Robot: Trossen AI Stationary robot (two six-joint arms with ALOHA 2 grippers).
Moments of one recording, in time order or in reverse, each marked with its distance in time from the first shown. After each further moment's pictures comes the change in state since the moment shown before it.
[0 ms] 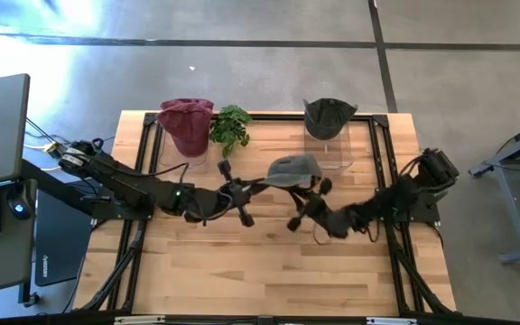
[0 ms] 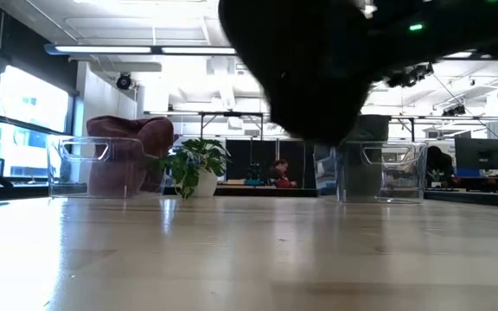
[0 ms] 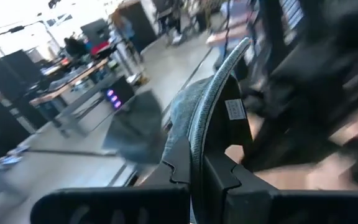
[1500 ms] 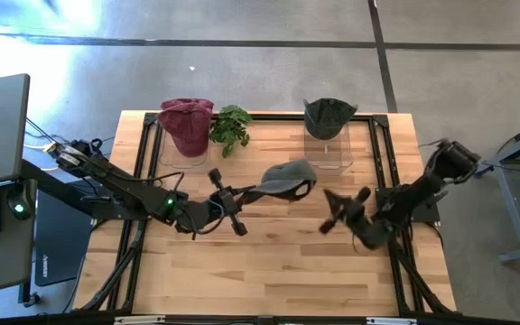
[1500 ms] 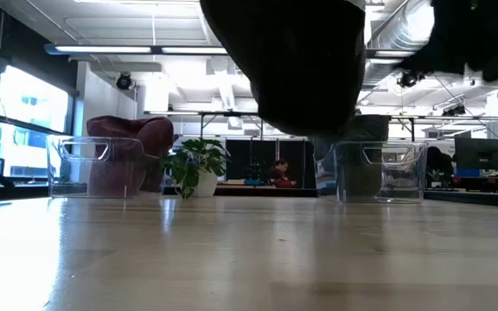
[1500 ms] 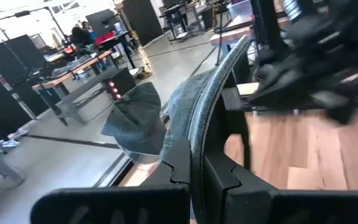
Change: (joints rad) left arm -0.102 -0.027 0.000 -0.072 -0.129 -0.120; right arm 0.301 -0.223 -0.219 -0.007 0.434 0.107
